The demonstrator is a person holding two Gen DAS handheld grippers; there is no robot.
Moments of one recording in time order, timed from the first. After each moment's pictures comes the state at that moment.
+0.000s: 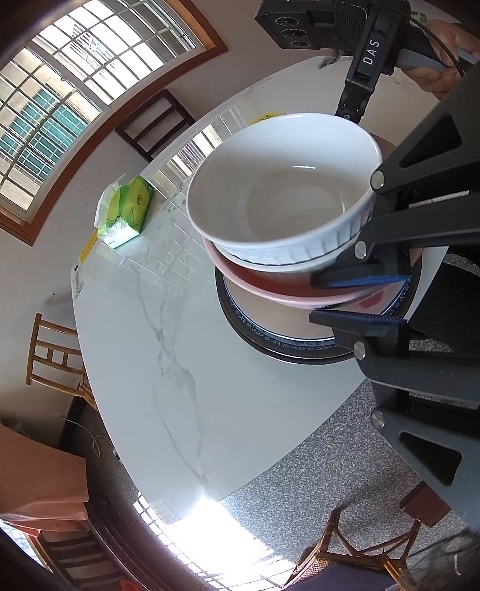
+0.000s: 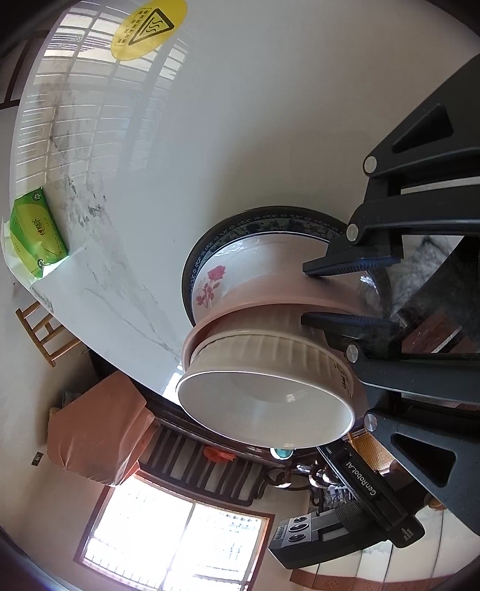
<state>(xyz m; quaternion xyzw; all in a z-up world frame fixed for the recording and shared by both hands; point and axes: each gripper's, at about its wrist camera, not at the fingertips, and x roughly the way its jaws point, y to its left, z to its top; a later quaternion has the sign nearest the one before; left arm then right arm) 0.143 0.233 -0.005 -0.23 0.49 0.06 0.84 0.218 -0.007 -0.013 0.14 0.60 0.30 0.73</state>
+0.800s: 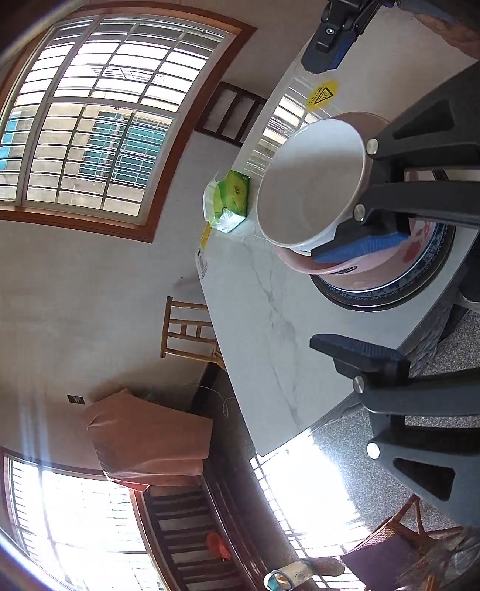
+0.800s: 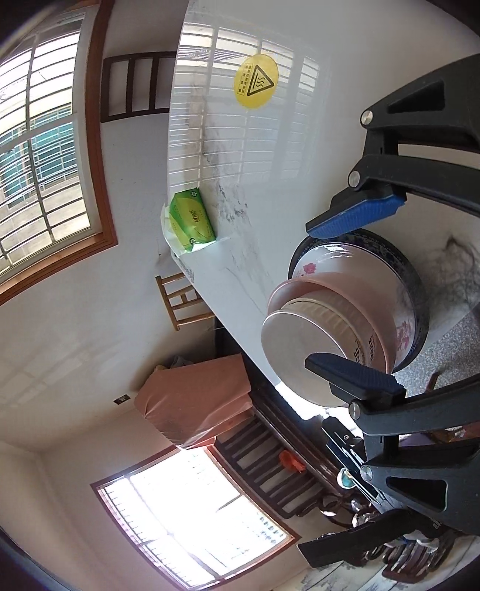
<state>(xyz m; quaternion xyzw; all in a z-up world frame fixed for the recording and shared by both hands) 0.064 0.207 0.008 -0.11 0.25 0.16 0.95 0.123 -0.039 0.039 0.12 0.30 0.28 0.90</state>
